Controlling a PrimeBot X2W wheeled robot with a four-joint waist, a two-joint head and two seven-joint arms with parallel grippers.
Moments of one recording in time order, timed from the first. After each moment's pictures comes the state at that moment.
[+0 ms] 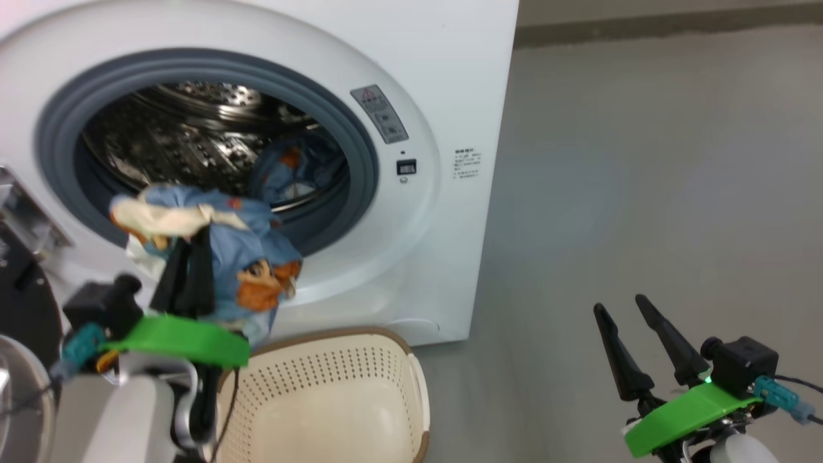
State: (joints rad) left arm -0.33 0.08 -0.11 0.28 -0.39 -0.12 -0.26; right arm -0.12 -0.23 0.19 0.24 0.45 0.12 -0.26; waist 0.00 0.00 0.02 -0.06
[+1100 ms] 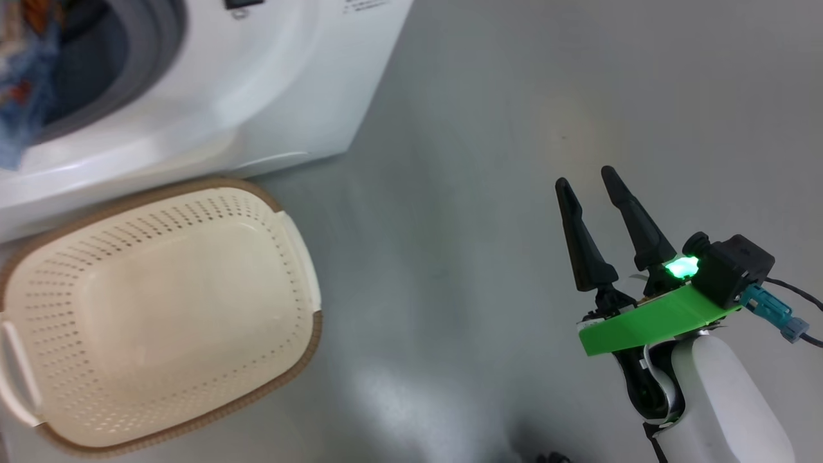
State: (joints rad) left arm -1.20 0.31 -0.05 0.82 -0.39 -0.13 -0.25; right arm -0.36 -0.11 0.18 0.14 0.43 0.12 -0.26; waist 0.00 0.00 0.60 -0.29
